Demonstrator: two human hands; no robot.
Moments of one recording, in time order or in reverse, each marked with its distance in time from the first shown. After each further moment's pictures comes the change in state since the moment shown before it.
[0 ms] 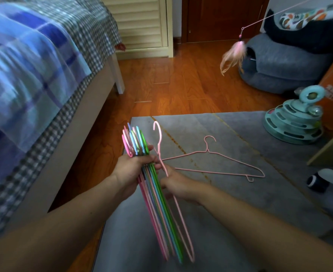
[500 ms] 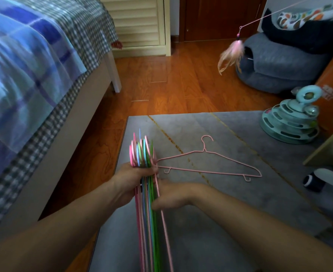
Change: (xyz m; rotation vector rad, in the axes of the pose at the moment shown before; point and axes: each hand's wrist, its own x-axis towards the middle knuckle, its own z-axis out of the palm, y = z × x) left_hand -0.002 -0.015 -0.007 0.234 -0.039 -0.151; right_hand 0.001 0.002 0.003 -0.560 -0.313 0.054
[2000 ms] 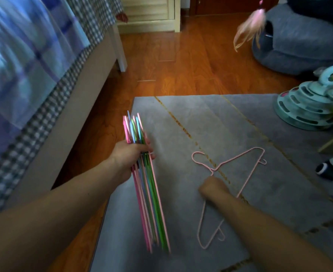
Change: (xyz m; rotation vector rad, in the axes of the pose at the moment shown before) left_hand 0.026 -0.006 -0.023 -0.097 0.242 0.011; right_hand -0.010 0.138 0.032 -0.030 0.460 0.898
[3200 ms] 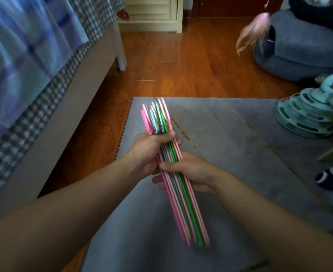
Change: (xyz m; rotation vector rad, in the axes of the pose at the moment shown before) left_hand -0.015 0.017 0.064 -0.256 -0.234 0.004; right_hand -0.091 -0.083 -0.084 0.995 -0.767 -0.571
